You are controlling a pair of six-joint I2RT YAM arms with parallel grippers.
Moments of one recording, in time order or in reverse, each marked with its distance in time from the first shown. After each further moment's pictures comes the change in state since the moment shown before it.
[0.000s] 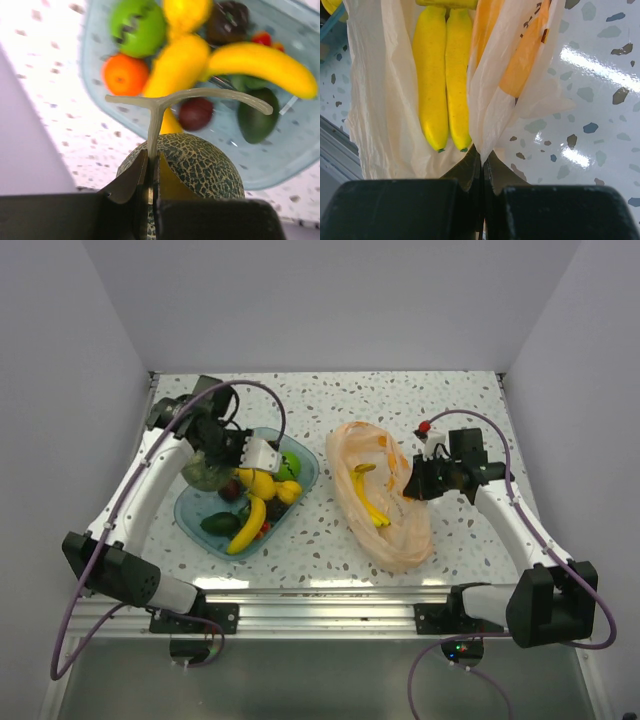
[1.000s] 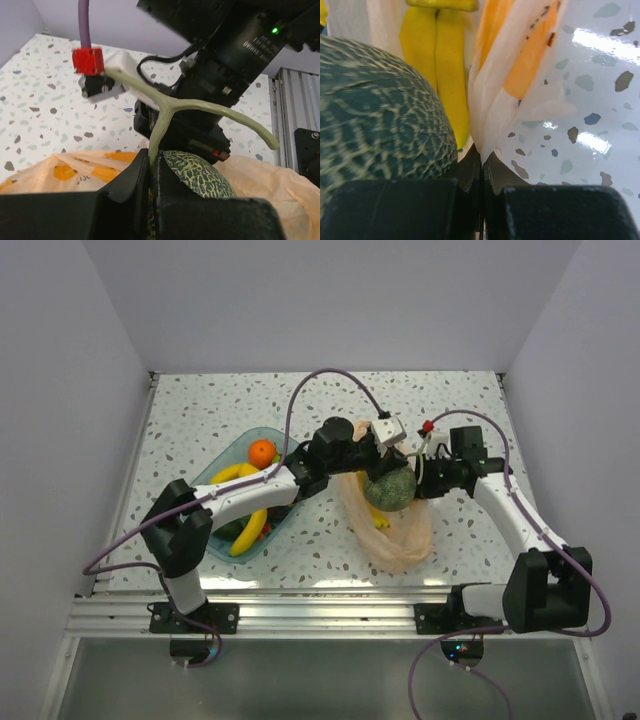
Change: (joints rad) left arm -0.576 0.303 -0.198 1.574 0.186 -1.362; right arm -0.014 0.065 0.011 -0.012 -0.021 0.032
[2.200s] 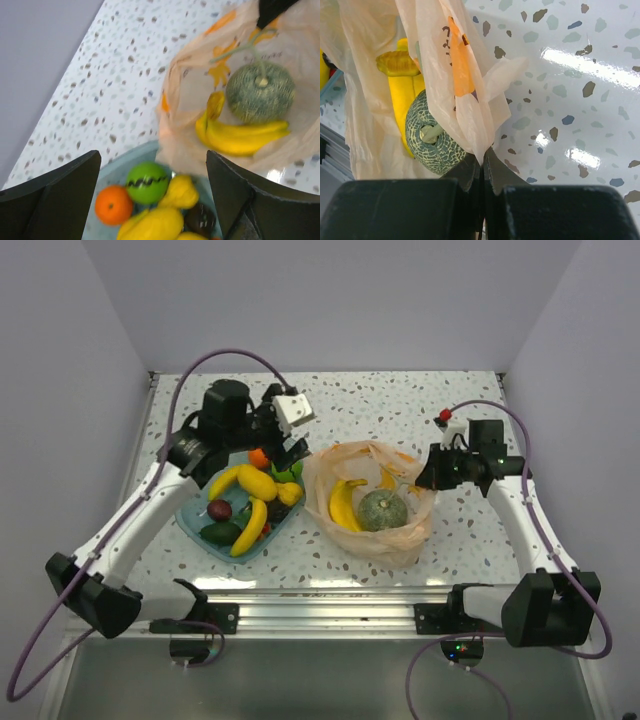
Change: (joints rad) left arm 0.294 -0.402 0.042 -0.710 0.017 0.334; right arm -0.097 -0.079 0.080 -0.070 -0.005 -0.003
